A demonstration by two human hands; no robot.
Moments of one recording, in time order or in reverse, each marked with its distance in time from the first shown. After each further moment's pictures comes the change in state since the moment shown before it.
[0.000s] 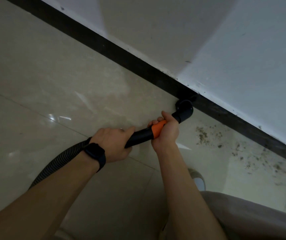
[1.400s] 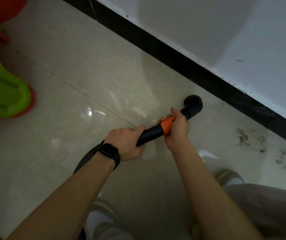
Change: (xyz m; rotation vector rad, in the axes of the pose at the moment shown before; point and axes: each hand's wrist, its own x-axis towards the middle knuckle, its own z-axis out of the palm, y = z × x) left_hand -0.090 -0.052 -0.007 -0.082 -0.002 -0.197; right_hand -0.038 0.081 0.030 -0.234 -0.102 -0.002
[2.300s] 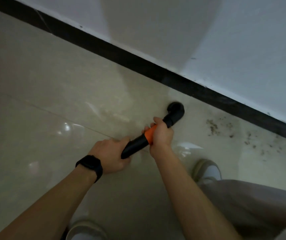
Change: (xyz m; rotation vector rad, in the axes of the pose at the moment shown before) left_hand 0.020 0.024 0.001 0.010 -0.175 0.146; right_hand -0.005 -0.017 -0.031 0.013 0.223 -0.033
